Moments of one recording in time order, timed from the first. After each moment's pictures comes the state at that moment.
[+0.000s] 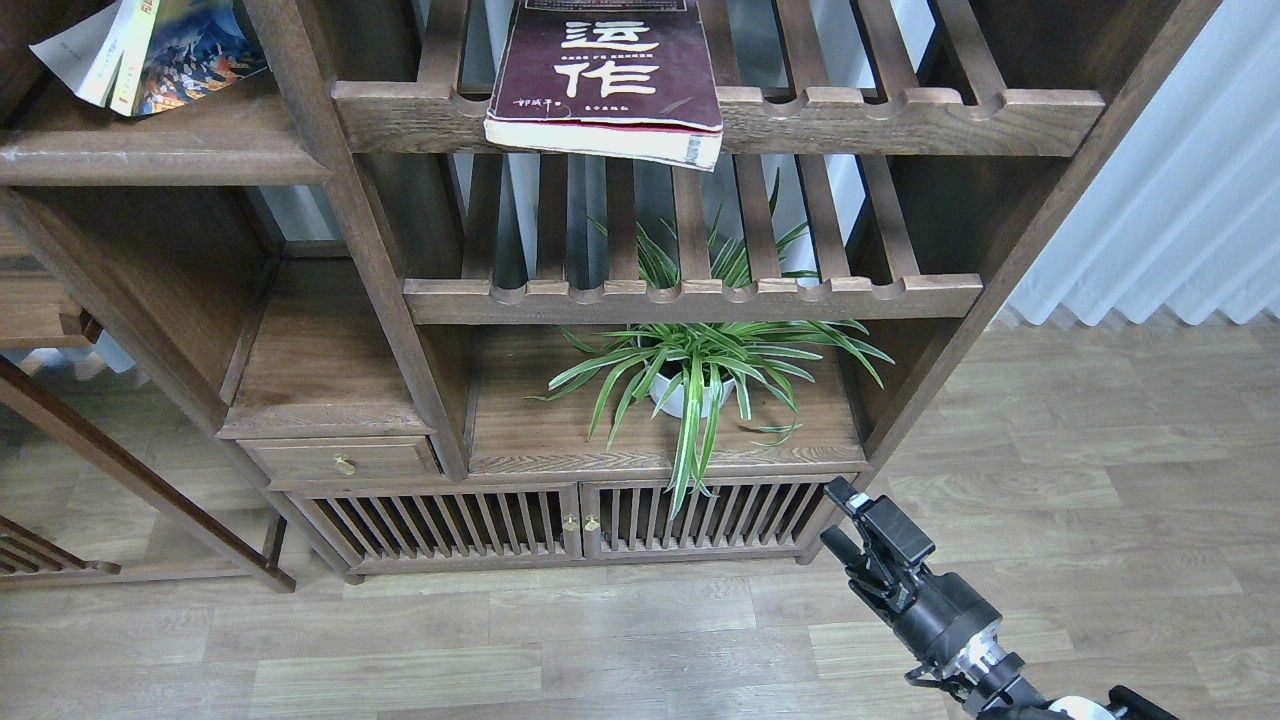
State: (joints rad) left arm -1.27 0.64 -0.68 -0.62 0.41 -0.49 -0.18; right arm -0.10 -0.41 0.85 1.19 0.45 0.58 -0.06
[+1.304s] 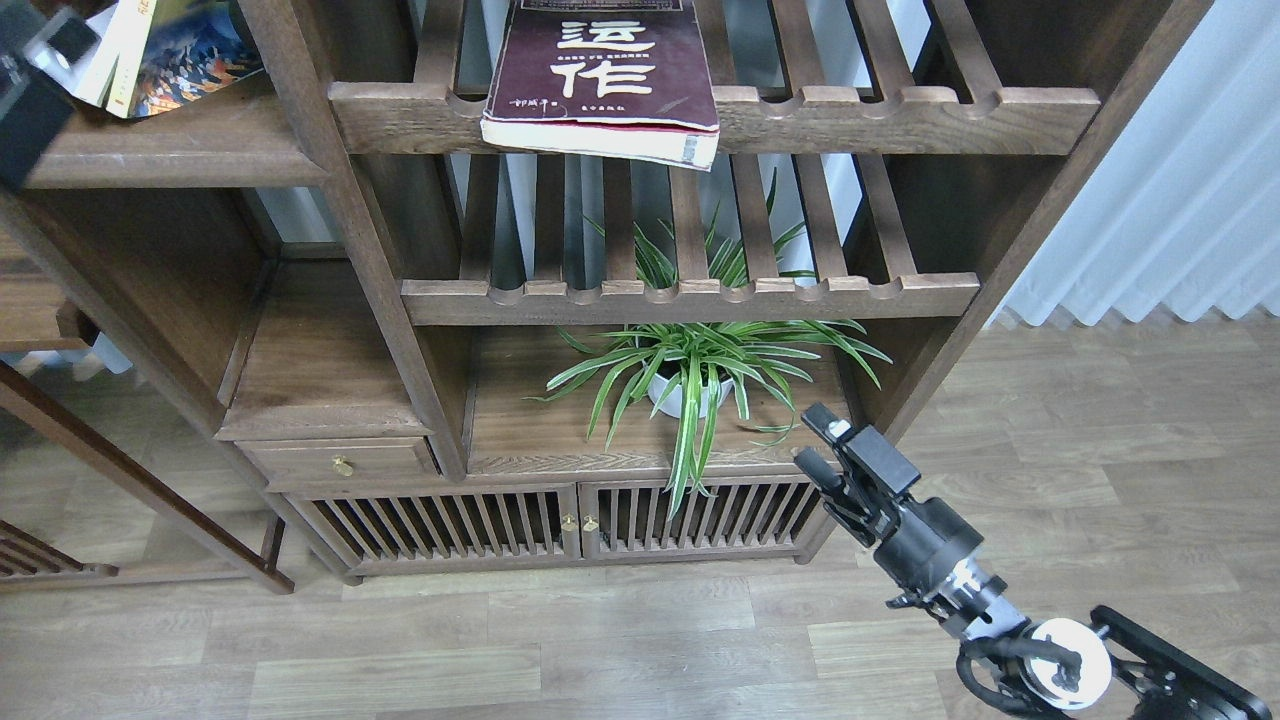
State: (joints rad) left arm -0.22 0.72 -1.33 -1.47 0.27 -0.49 -0.16; right arm 0.03 -0.43 0.84 1.33 0.44 0.58 -0.07
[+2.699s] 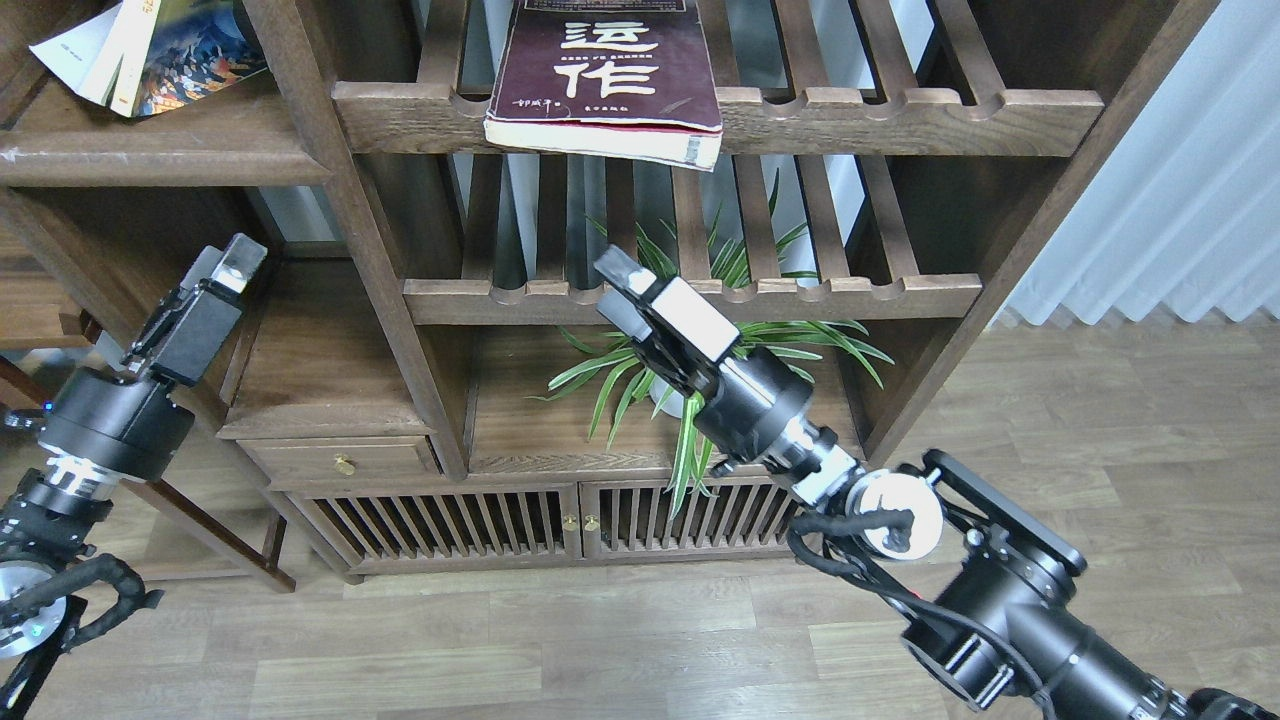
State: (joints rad) left arm 0.00 0.37 -1.38 -1.48 0.28 -0.49 -0.10; right arm 0.36 -0.09 0.87 1.43 0.23 0.27 -0.07
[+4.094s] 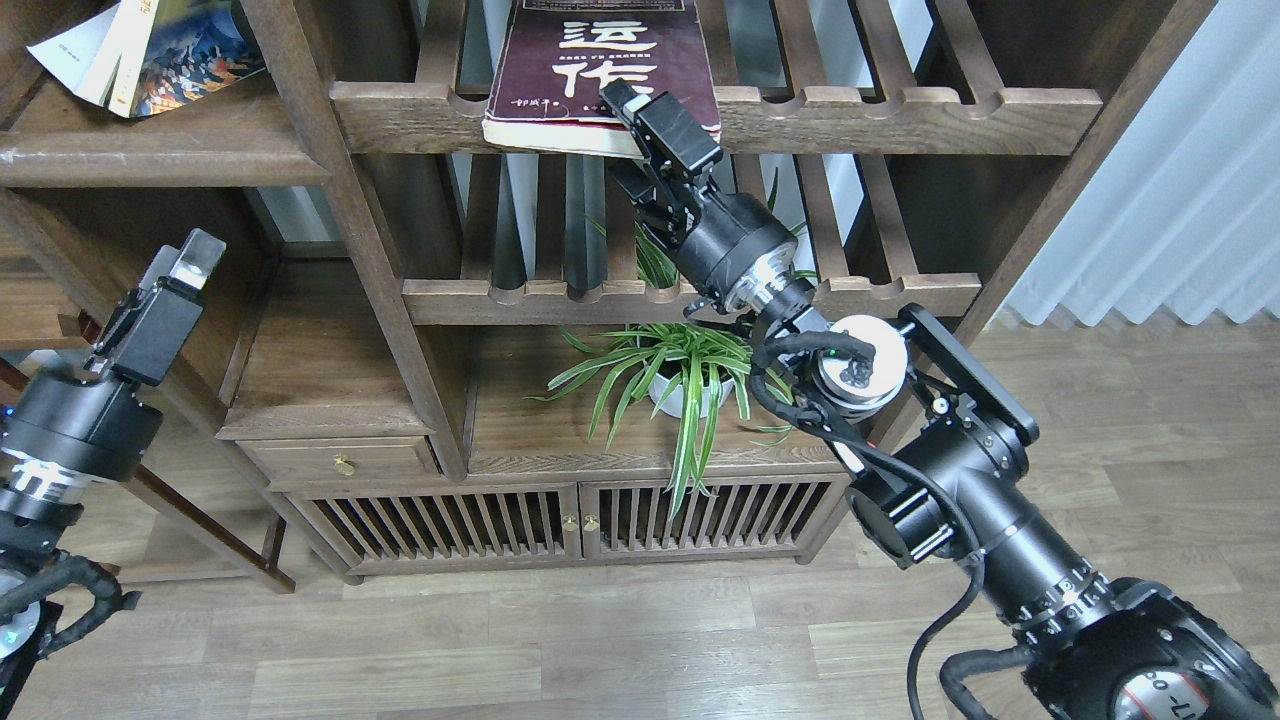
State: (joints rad) left arm 0.01 0.37 -1.44 -1.48 0.28 -0.49 -0.10; right arm 0.61 0.02 1.05 1.24 0.28 0.01 -0.06
